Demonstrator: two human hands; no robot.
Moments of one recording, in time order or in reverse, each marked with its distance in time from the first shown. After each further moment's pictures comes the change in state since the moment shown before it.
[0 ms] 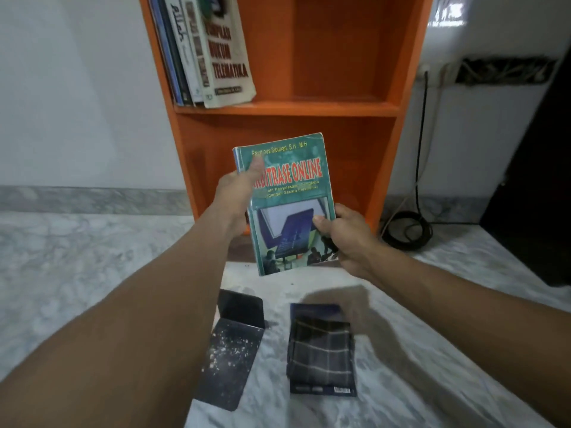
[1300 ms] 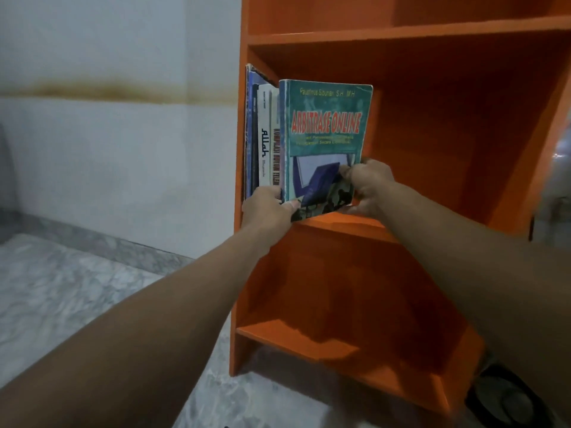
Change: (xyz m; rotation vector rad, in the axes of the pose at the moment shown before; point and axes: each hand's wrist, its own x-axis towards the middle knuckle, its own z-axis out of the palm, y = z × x) left_hand 0.093 0.116 -0.009 0.500 0.388 0.436; right_hand 0.170 -0.234 0.075 0.102 -0.023 -0.172
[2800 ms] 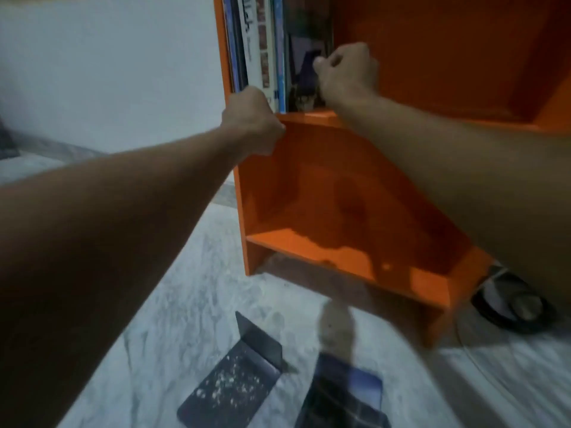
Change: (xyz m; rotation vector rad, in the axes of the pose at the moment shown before) left_hand -0.003 -0.017 0.014 0.415 -0.020 -0.112; right_hand 0.019 0.058 0.014 -0.561 0.062 -0.461
